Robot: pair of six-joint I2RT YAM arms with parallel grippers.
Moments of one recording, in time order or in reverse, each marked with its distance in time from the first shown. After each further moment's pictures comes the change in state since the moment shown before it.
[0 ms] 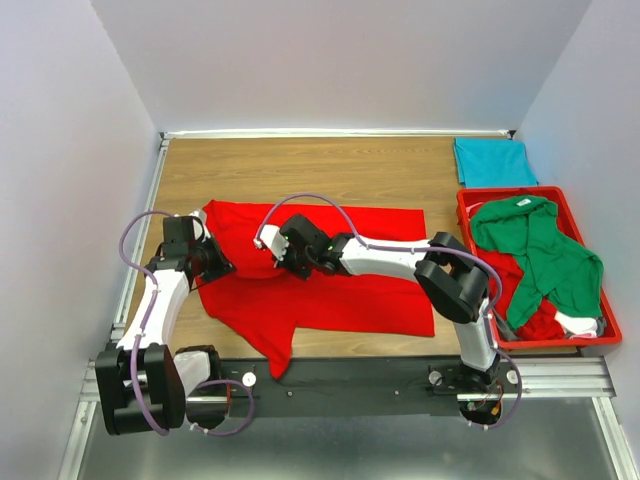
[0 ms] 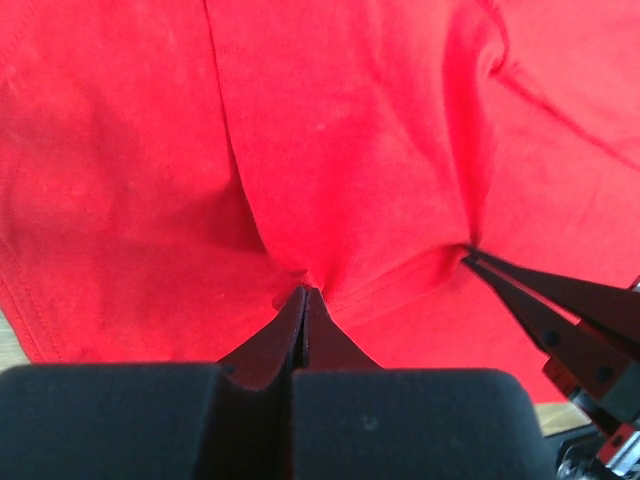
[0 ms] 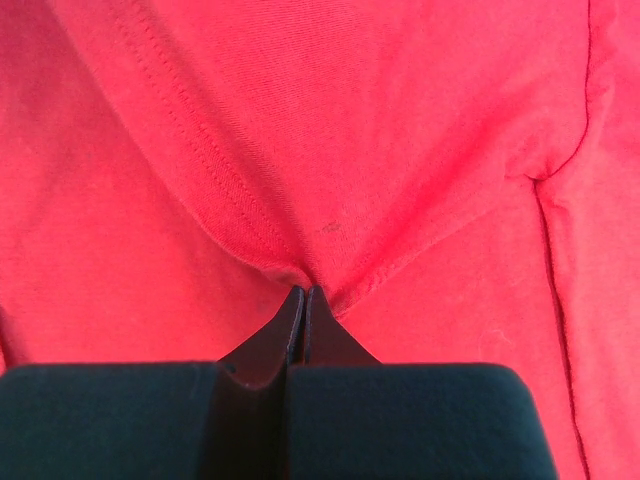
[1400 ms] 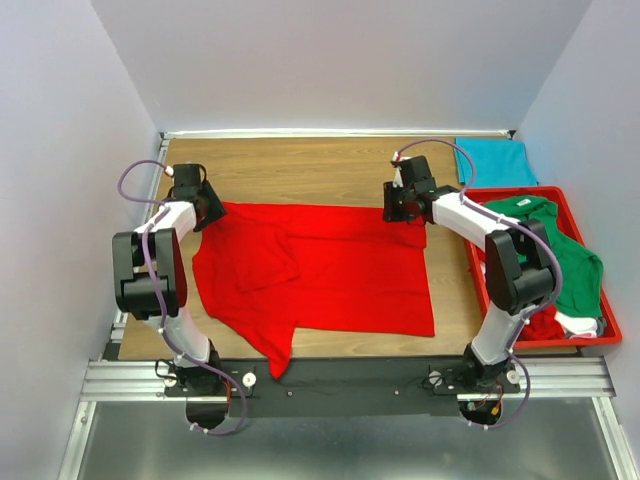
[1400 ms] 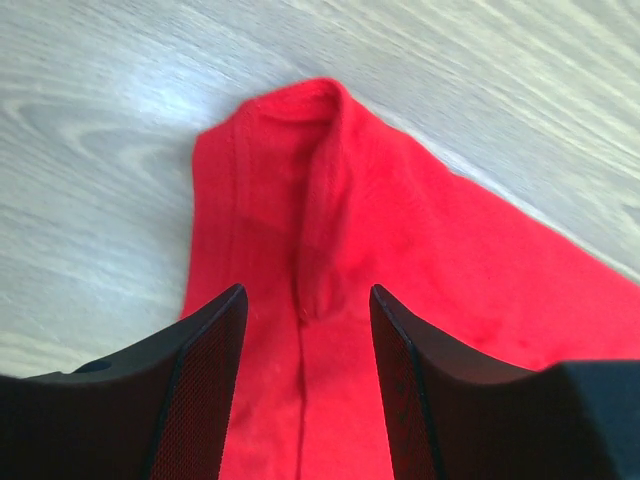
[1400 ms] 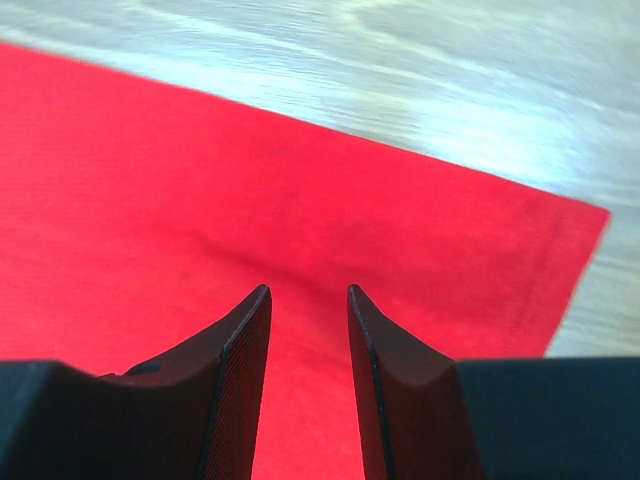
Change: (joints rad) left arm 0.002 0.642 0.443 0.263 -0.354 -0.011; right arm -0.637 -0.231 -0.167 -0.122 0.056 0.469
